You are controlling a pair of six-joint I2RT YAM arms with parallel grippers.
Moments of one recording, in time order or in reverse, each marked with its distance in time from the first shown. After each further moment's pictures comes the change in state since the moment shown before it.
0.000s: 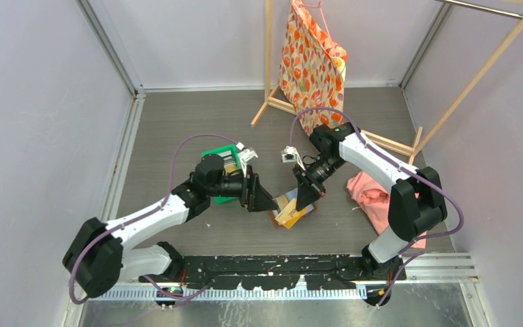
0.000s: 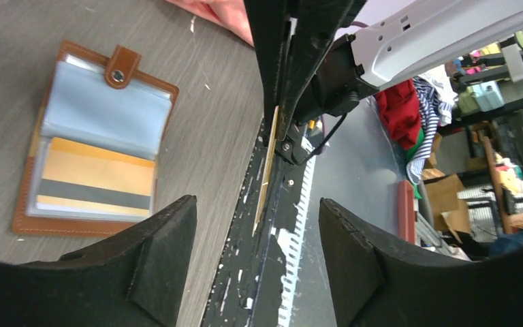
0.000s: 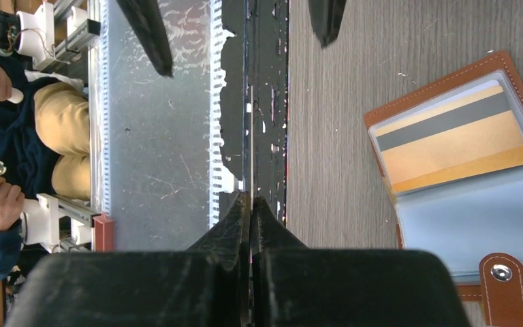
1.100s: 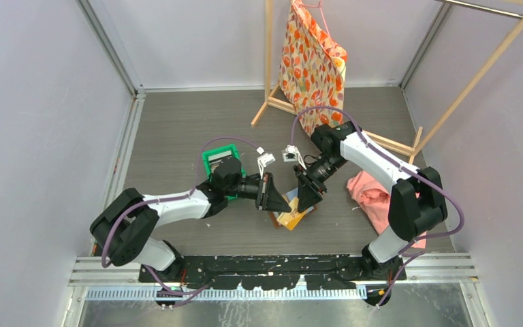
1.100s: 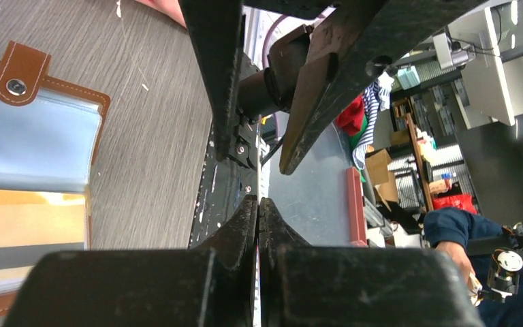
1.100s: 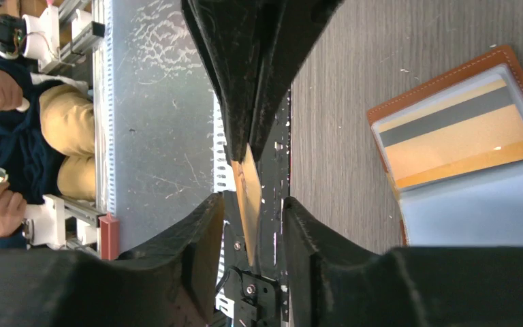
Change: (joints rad) left arm -0.095 0.326 0.018 0.401 0.114 -0.213; right arm -0.010 0.000 0.007 -0.039 -0.003 -0.015
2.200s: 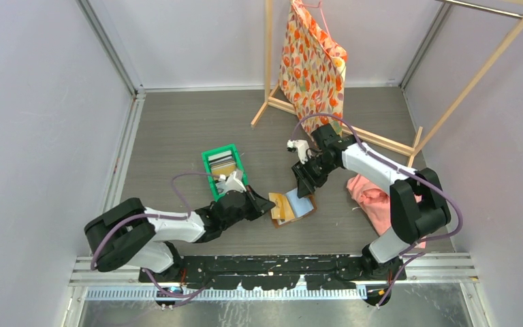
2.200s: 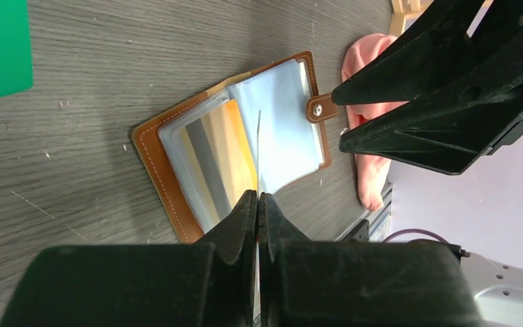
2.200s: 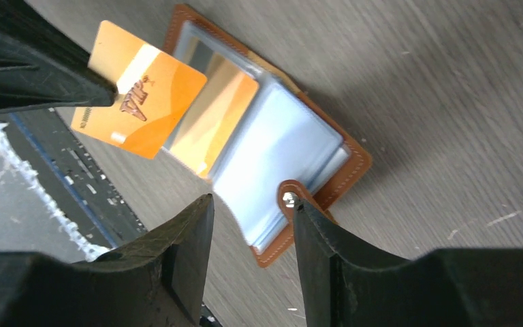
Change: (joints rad) left arm -0.205 -0.100 -0.260 -0.064 -1.049 -0.446; right arm -0.035 -0.036 -0.196 0.604 0.479 0.591
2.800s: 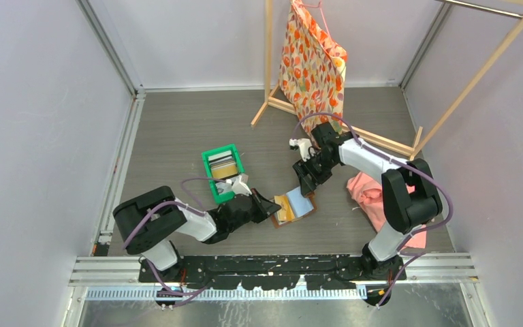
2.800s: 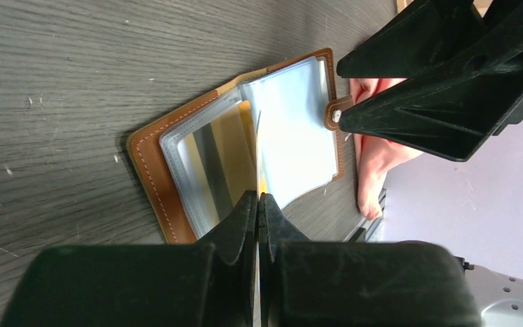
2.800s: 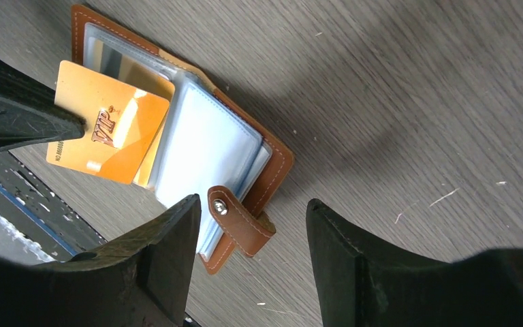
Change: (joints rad) left arm -0.029 0.241 0.003 0.245 -0.019 -0.071; right arm -0.024 0.090 0.035 0.002 0.142 0.009
